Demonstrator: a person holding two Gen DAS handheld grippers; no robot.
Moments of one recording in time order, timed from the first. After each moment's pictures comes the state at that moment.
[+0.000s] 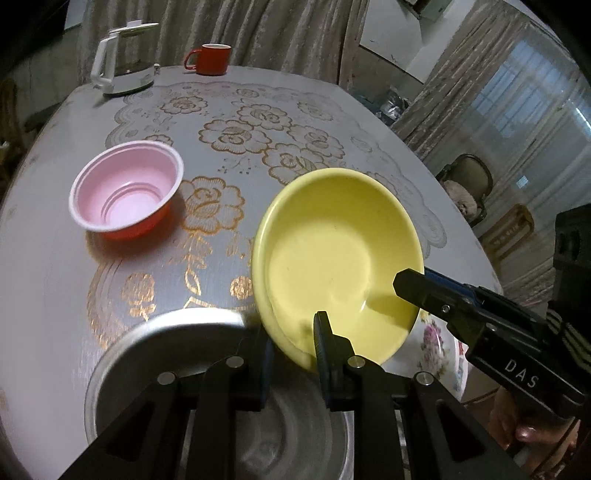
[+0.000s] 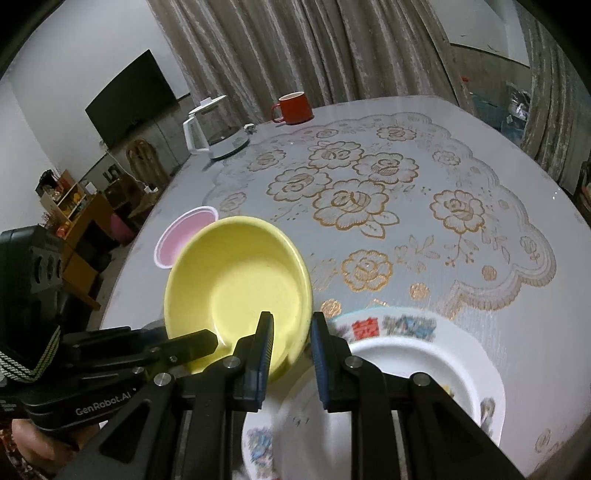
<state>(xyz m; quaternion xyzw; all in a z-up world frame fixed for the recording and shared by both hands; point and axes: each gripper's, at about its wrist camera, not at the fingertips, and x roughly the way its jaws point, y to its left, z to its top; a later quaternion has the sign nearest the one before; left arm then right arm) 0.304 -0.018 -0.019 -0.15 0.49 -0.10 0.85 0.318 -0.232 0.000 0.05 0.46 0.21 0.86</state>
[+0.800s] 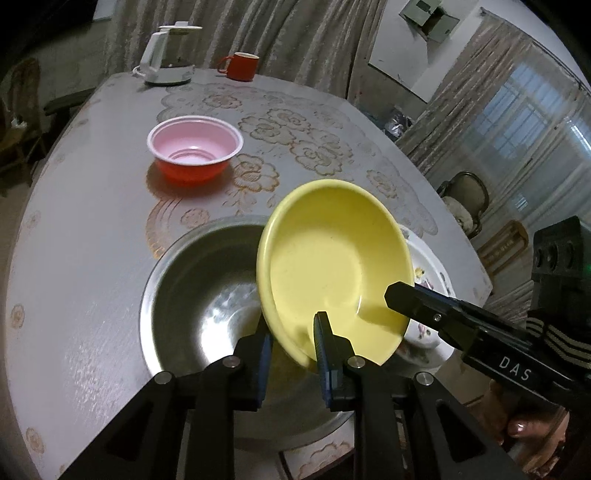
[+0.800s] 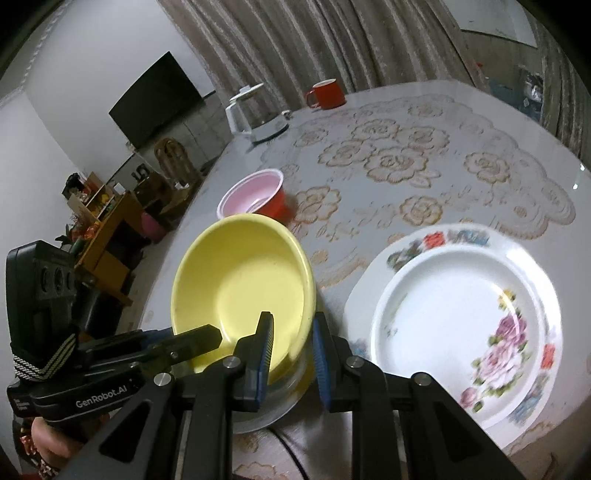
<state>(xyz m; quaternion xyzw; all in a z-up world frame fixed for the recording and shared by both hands) 0.212 0.019 -0.021 -0.18 0.47 -0.08 0.86 0.236 -0.202 -0.006 0.09 0.46 0.26 0.84</state>
